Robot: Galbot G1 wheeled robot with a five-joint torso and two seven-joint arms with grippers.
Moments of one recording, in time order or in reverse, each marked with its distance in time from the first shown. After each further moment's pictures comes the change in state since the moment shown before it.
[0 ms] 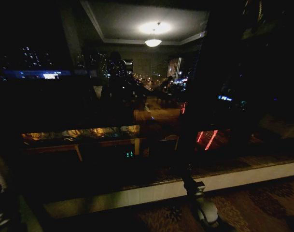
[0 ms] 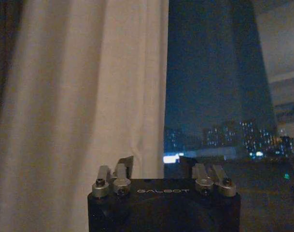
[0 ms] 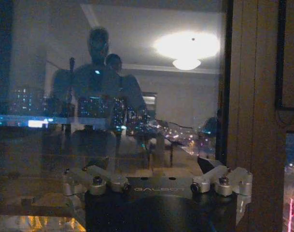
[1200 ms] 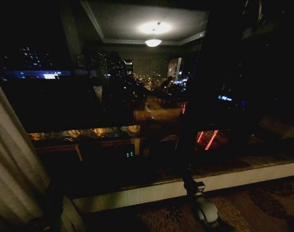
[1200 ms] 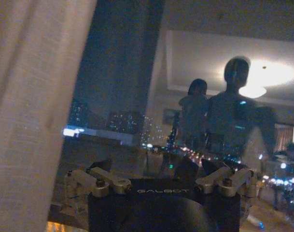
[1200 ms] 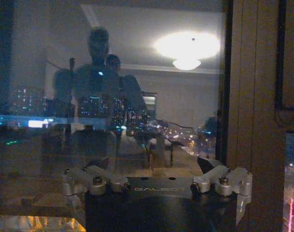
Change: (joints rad) left arm 0.164 -0.121 0.284 -0.332 -0.168 0.087 0.196; right arm 0.000 0.000 0.000 0.000 0.000 0.000 0.000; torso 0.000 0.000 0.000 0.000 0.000
